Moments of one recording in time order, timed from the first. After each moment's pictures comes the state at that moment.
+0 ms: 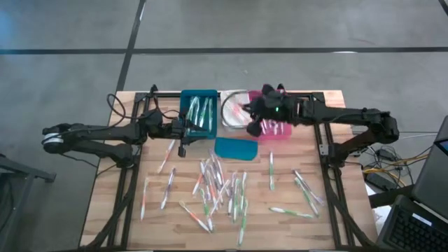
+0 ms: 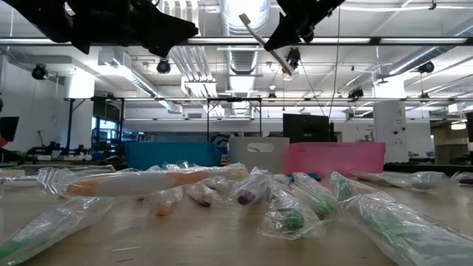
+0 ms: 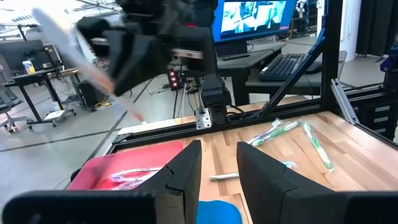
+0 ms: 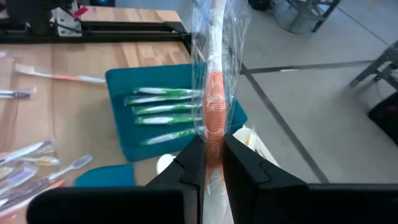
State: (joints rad) left arm 0.23 0.99 0.50 0.52 0.27 0.20; right arm -0.21 1.37 1.22 -0.36 0.27 -0.10
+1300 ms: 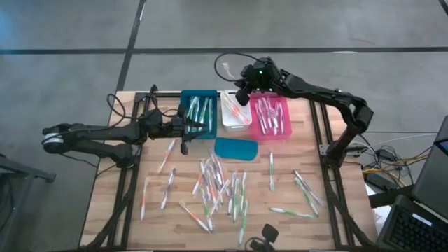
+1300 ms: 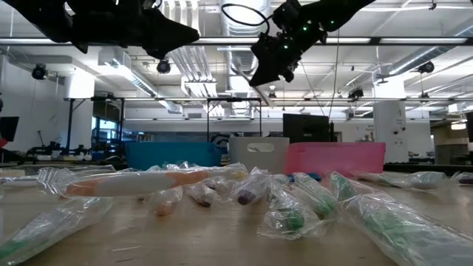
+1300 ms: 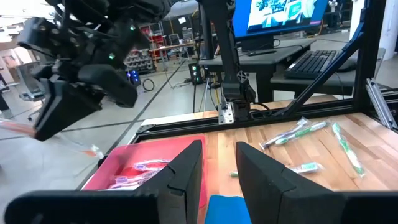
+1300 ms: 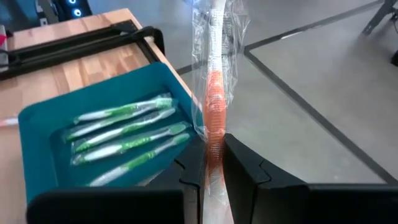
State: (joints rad) left arm 0.23 0.99 0.50 0.52 0.16 0.19; right arm -0.57 1.69 1.42 -0.26 -0.03 -0.02
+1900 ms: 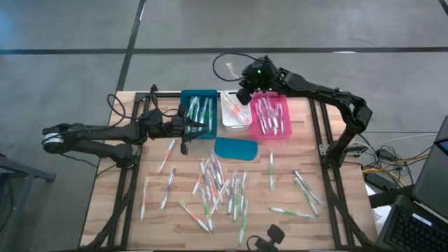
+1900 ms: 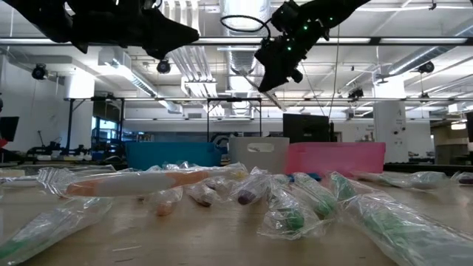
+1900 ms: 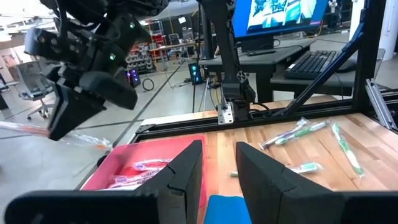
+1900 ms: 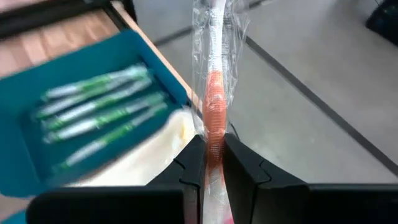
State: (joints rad) left arm 0.23 0.99 0.50 0.52 0.16 0.18; right arm -0.57 1.70 1.47 -0.43 0.08 0.01
